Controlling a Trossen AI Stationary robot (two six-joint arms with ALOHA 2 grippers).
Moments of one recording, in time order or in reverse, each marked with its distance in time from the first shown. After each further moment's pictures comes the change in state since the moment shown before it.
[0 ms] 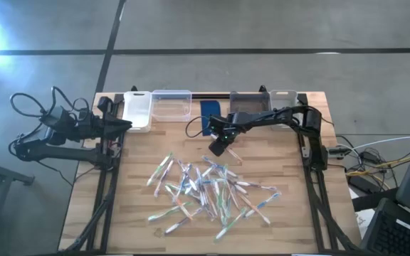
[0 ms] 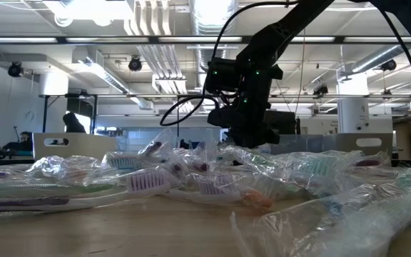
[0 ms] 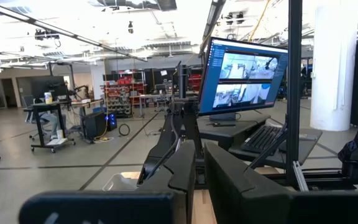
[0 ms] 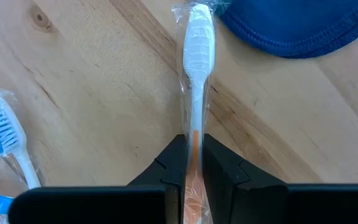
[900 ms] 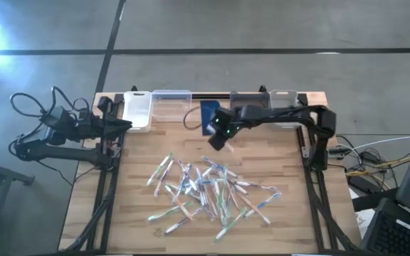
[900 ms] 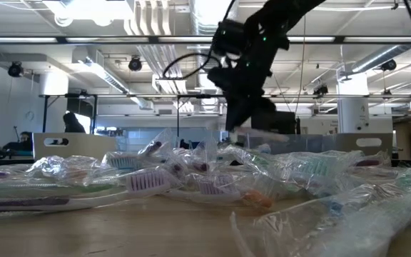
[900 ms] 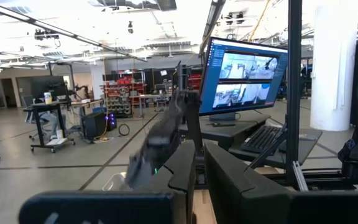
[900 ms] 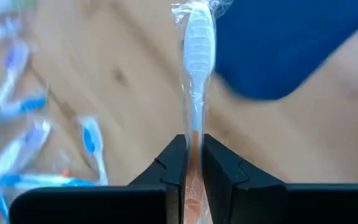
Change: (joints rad) left arm 0.000 0.000 0.000 0.000 0.000 0.000; right arm -0.006 -0.198 0.025 -0.014 0.065 -0.001
